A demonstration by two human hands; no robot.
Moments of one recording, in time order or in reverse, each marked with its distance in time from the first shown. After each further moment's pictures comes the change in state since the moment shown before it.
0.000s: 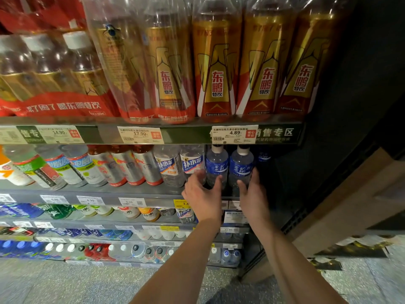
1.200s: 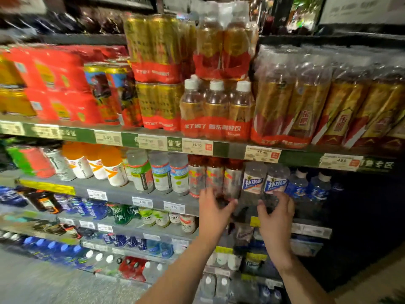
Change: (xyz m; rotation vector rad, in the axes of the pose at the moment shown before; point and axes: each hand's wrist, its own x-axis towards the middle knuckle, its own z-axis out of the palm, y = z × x) left_hand 0.109 -0.072 -0.210 -0.067 -0.320 0.141; right_hand -0.105 -0.135 0.106 0.136 0.308 -0.204
